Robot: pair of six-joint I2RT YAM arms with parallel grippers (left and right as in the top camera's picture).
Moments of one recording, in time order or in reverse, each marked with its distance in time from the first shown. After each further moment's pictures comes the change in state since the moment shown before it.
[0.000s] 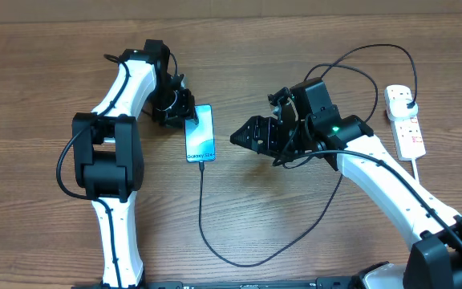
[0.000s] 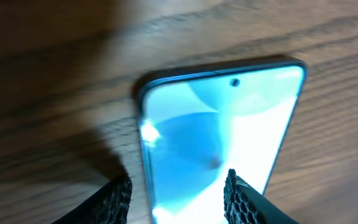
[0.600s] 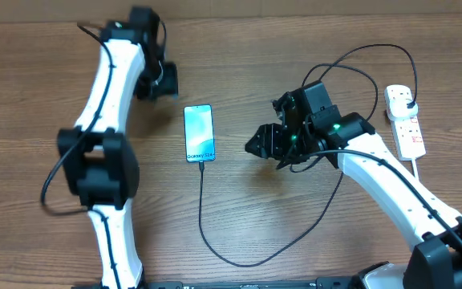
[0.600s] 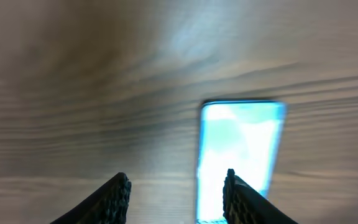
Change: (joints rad) left arm 0.002 -0.106 0.275 -0.180 -0.244 -0.045; right arm 0.000 0.000 0.047 -0.186 0.158 -0.122
